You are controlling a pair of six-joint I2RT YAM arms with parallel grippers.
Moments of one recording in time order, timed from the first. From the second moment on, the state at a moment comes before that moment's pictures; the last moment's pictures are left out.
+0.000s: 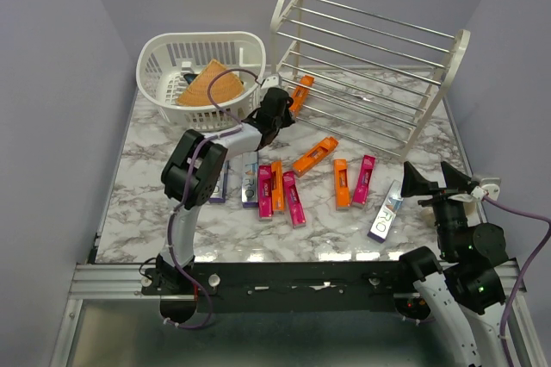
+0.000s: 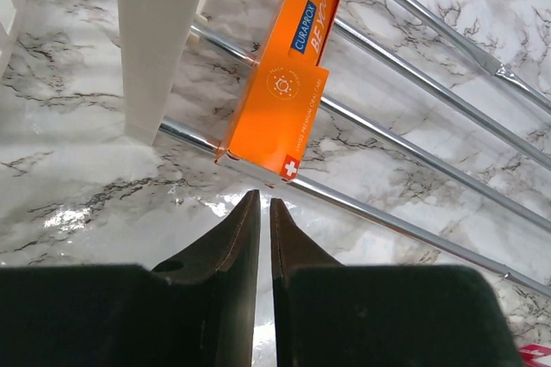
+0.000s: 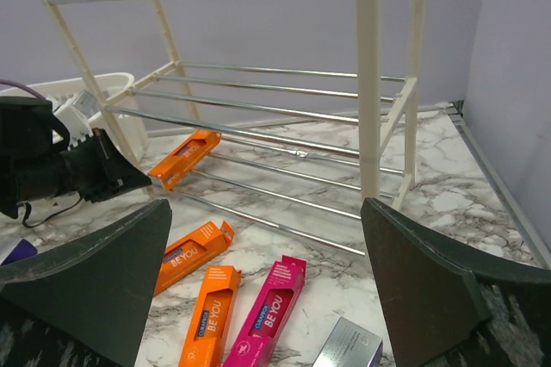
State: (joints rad) left arm -0.56 2.08 1.40 0.21 -0.21 -0.61; right arm 0.36 0.01 0.53 -0.29 0.30 0.08
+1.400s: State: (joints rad) left arm -0.56 1.99 1.36 0.14 -0.26 -0.56; right arm 0.39 0.01 0.53 -0.29 0.31 0.06
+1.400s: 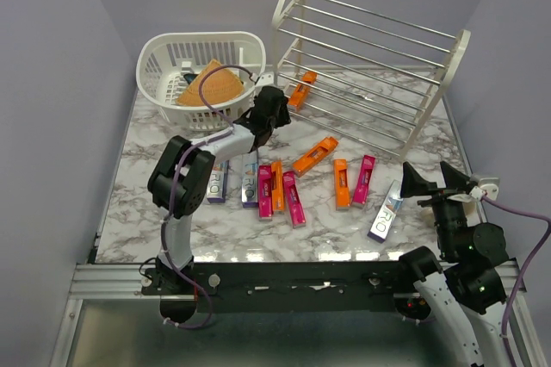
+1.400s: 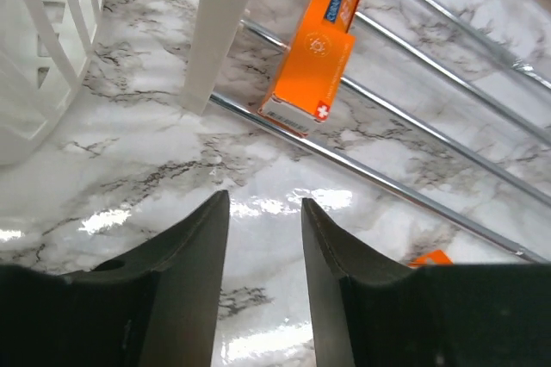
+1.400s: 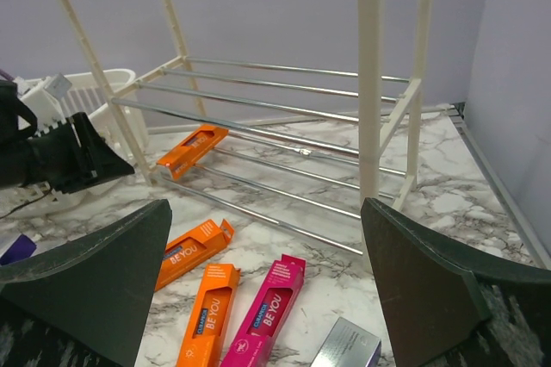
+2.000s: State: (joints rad) left arm -0.58 2.09 1.35 0.41 0.04 -0.52; right arm 0.39 0.01 0.54 -0.29 0.31 0.06
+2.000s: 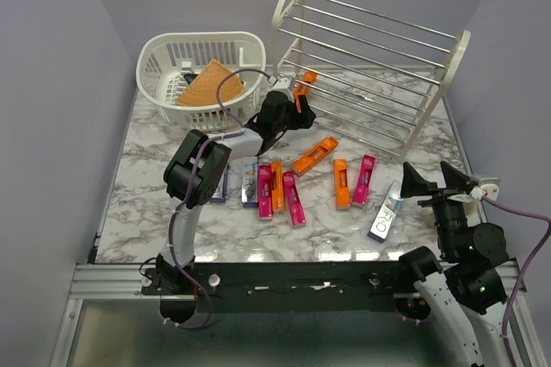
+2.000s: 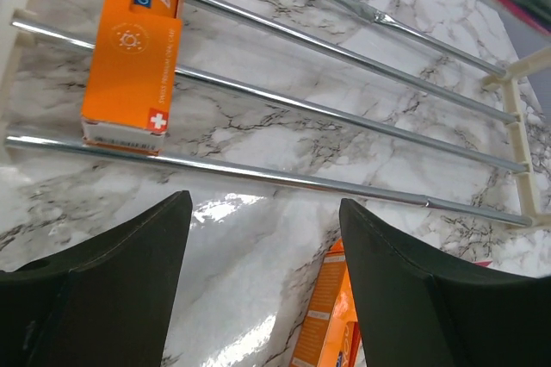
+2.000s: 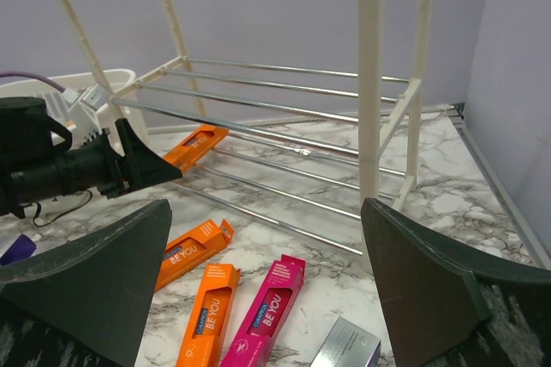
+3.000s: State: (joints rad) left arm -0.58 2.23 1.50 0.47 -0.05 -0.50; right arm 0.39 0.01 0.54 -0.29 0.31 0.05
